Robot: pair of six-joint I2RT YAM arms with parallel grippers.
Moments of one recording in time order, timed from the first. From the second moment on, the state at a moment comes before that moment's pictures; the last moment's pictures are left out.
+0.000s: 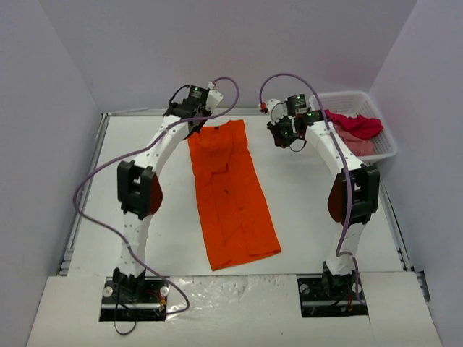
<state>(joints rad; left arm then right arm) -0.41 2.28 2.27 -0.80 -0.22 0.38 0.23 1.92 1.70 -0.73 -0.24 -0.47</state>
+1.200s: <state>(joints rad) -0.08 1.44 1.31 -0.68 -0.26 0.30 0.47 2.54 2.23 -0.73 -0.42 -0.58</state>
